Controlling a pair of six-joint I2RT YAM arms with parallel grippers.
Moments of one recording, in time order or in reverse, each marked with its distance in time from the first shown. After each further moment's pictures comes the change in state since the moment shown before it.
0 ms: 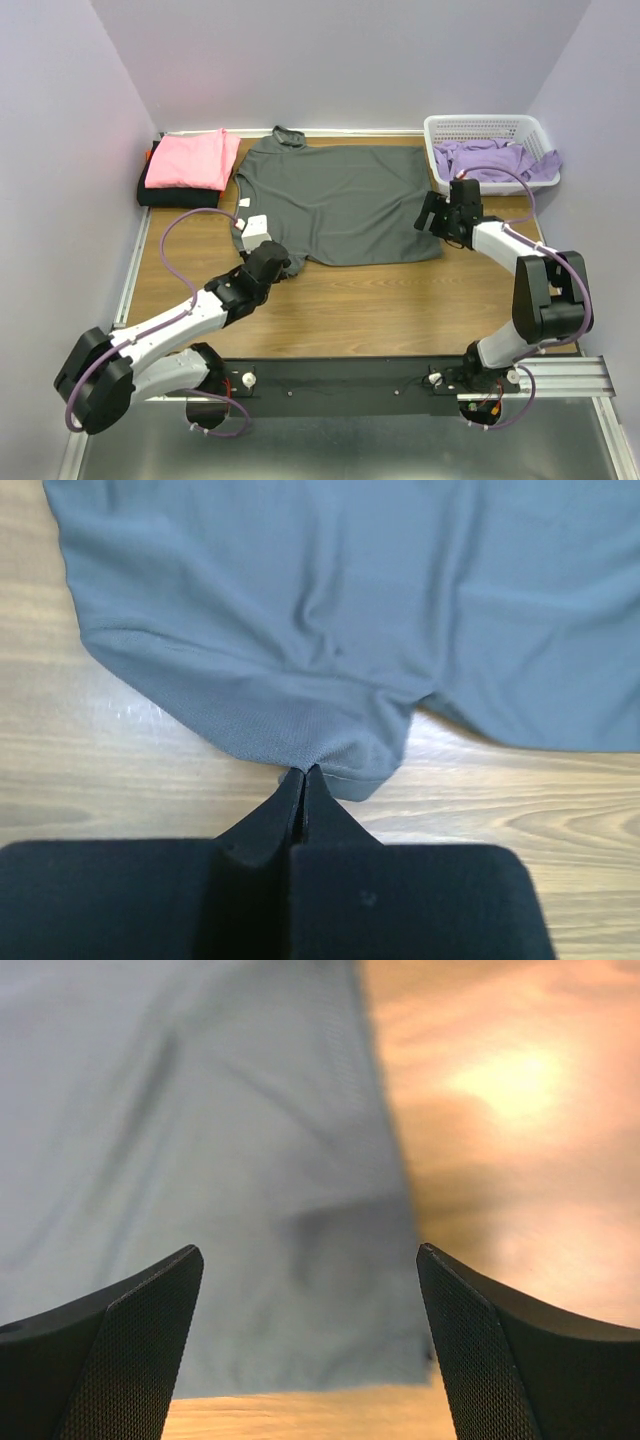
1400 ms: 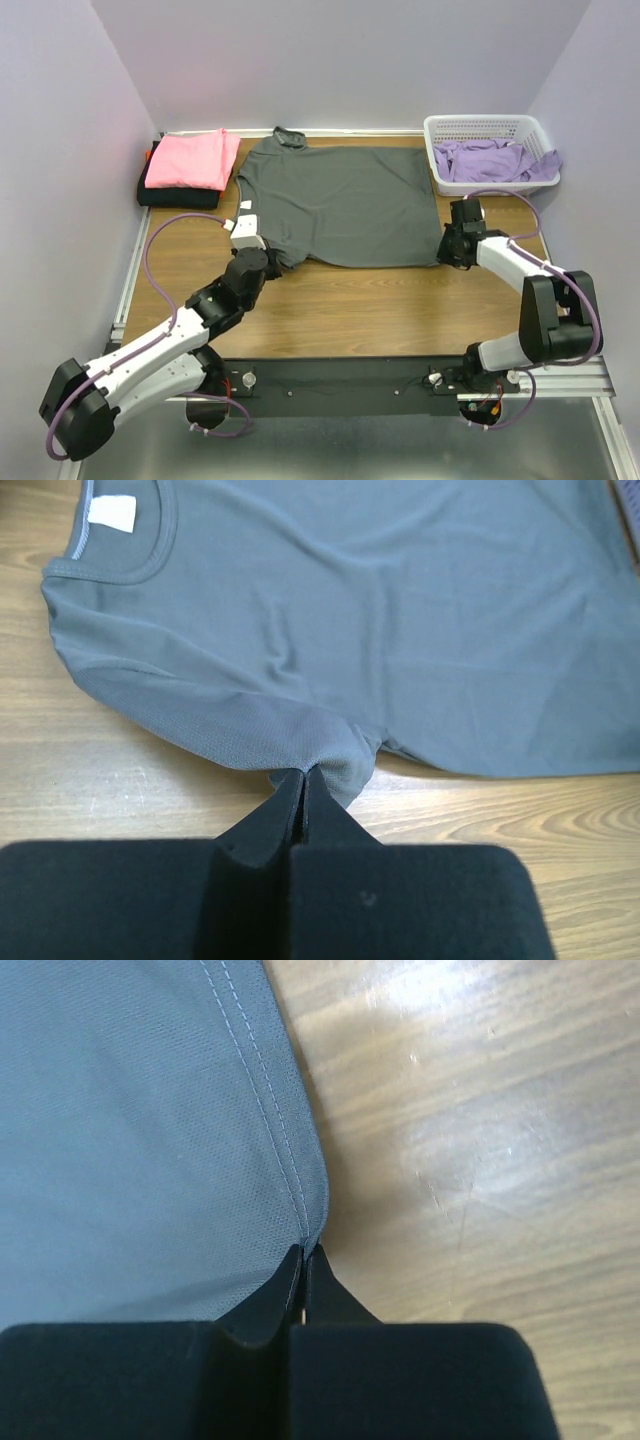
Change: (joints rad) left arm 0.008 -0.214 -0.079 0.148 0.038 0.142; right arm 0.000 -0.115 -0.133 -0.224 0.136 0.011
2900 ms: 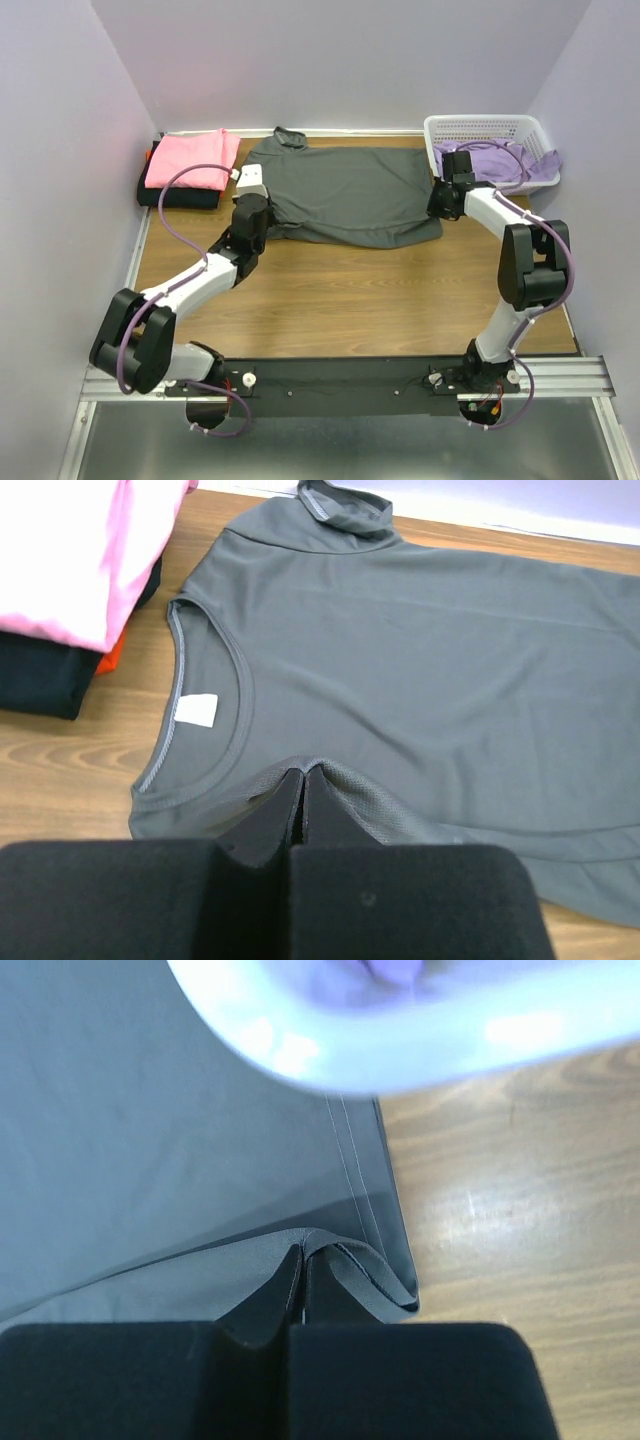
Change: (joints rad) left arm 0.283 0.446 0.227 0.373 0.073 0.270; right arm 0.002 0.330 0.468 -0.042 -0.040 -0.054
